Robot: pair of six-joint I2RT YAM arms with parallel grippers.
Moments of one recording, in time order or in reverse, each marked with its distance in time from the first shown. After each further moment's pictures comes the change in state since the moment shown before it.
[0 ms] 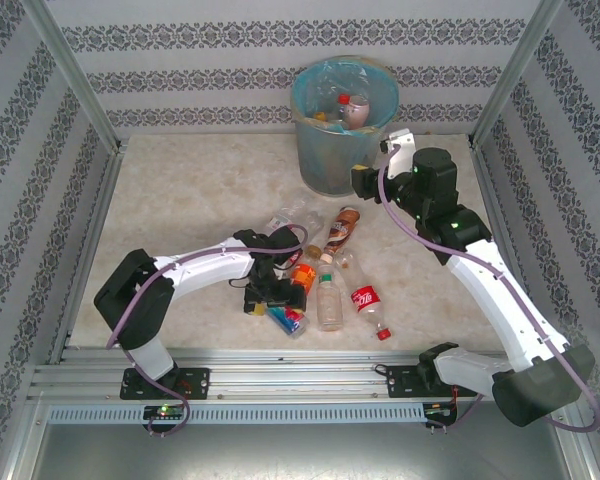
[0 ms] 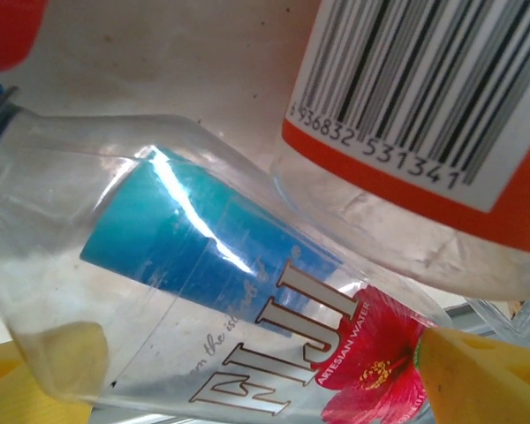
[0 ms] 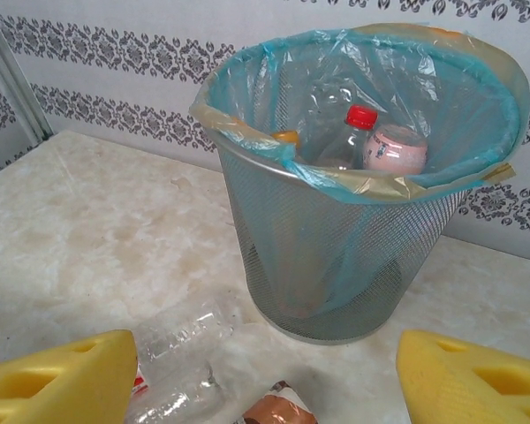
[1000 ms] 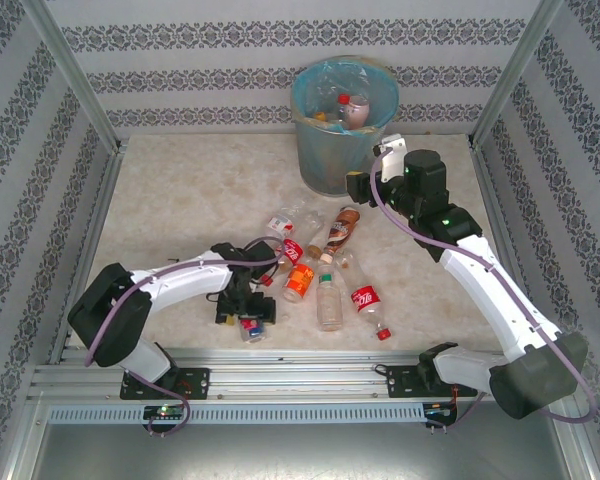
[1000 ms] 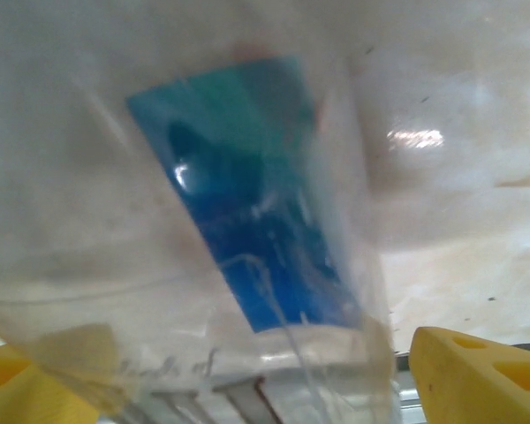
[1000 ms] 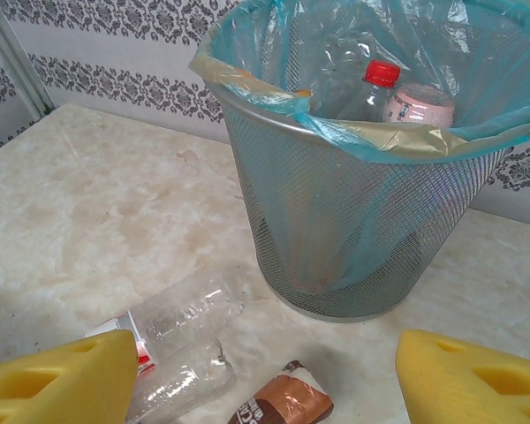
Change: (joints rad) left arm 0.048 -0.159 -0.228 -0.042 -0.111 0.033; right arm 0.001 0.043 -0.024 0.008 -0.022 0.019
